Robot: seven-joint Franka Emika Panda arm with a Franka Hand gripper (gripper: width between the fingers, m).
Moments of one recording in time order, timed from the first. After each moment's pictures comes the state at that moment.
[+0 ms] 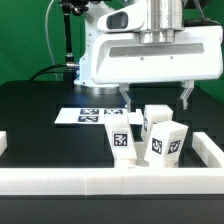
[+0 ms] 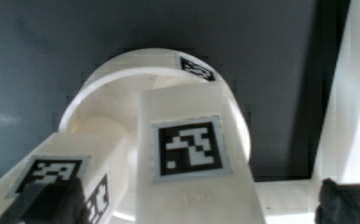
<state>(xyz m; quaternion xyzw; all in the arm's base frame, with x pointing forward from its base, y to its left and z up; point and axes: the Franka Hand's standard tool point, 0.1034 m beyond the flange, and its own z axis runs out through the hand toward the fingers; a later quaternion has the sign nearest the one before) 0.583 0.051 0.087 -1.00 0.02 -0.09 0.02</state>
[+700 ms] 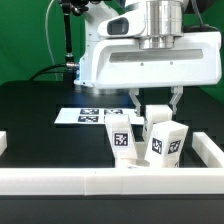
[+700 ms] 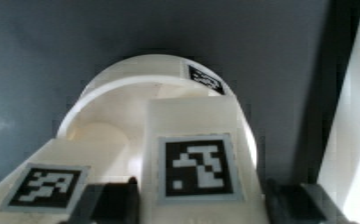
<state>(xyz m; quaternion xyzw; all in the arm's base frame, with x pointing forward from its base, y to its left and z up) 0.582 0.051 0.082 -1.00 0.01 -0.09 0.02</state>
